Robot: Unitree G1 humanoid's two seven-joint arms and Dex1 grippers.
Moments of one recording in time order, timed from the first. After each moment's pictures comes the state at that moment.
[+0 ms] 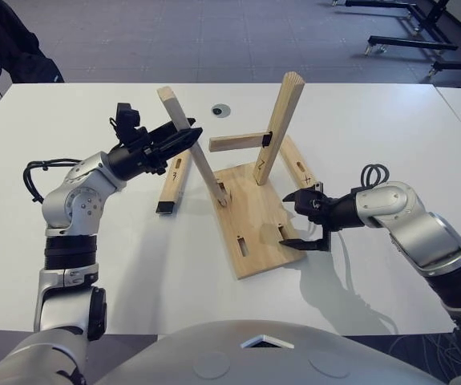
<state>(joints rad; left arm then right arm) -0.34 0.41 0.13 0.00 -0.73 0.56 -1.00 -0.20 -0.87 0.36 -0.38 0.14 0.65 1.07</state>
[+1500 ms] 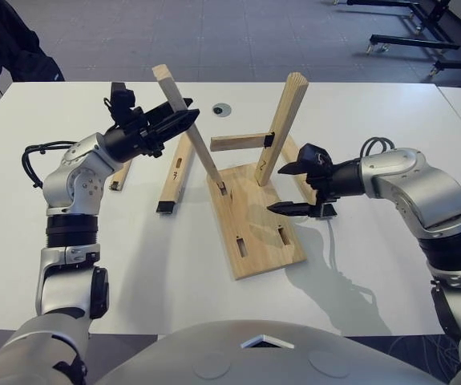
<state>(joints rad) -0.47 0.40 0.13 0.16 -0.69 0.47 -1.09 -0.42 -0.78 0.26 -0.28 0.36 0.91 1.06</state>
